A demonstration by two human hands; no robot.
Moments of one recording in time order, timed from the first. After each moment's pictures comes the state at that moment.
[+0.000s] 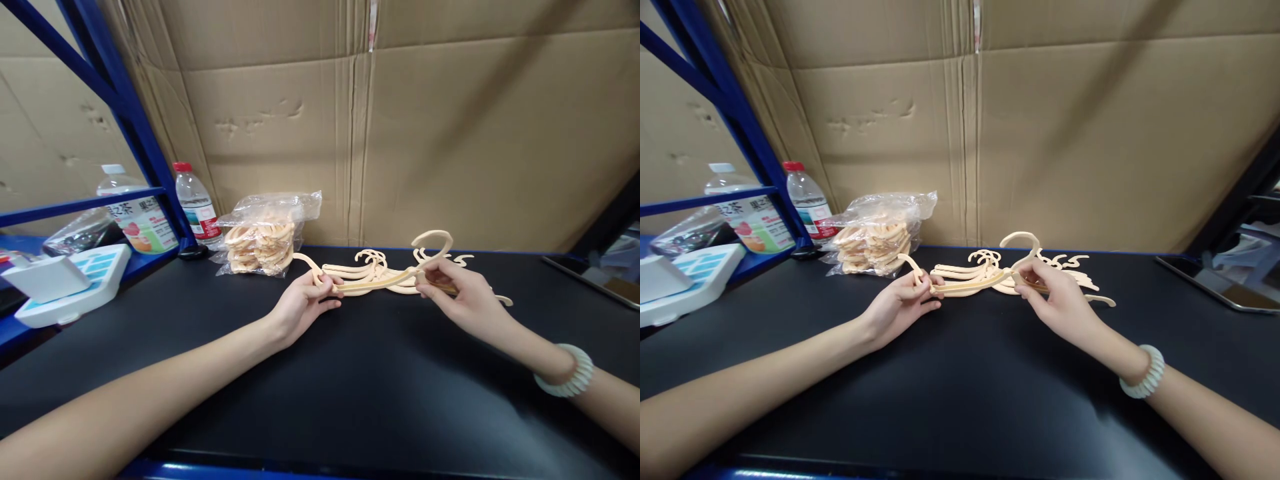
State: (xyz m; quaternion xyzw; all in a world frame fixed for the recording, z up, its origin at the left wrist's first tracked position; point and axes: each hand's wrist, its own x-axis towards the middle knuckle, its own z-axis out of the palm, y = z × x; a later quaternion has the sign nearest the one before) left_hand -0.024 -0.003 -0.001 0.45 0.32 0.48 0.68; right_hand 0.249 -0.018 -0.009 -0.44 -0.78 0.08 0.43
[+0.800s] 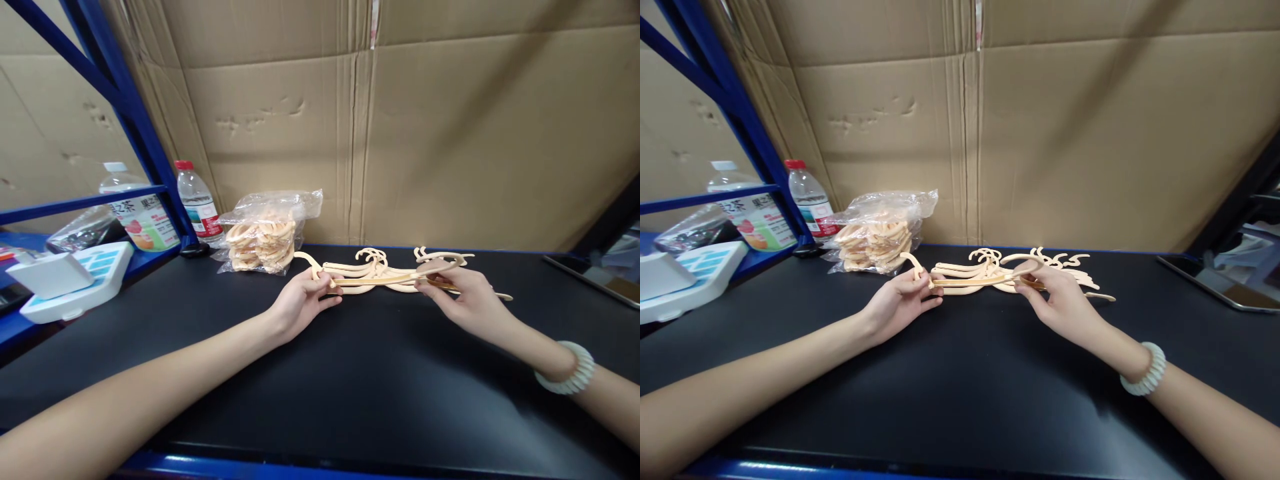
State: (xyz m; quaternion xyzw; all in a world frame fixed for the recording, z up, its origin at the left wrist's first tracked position) left_hand -0.024 -0.002 0.001 0.41 0.32 0.48 0.70; right_hand 0.248 -0.019 -0.007 -0.42 -0.81 -0.01 0.42
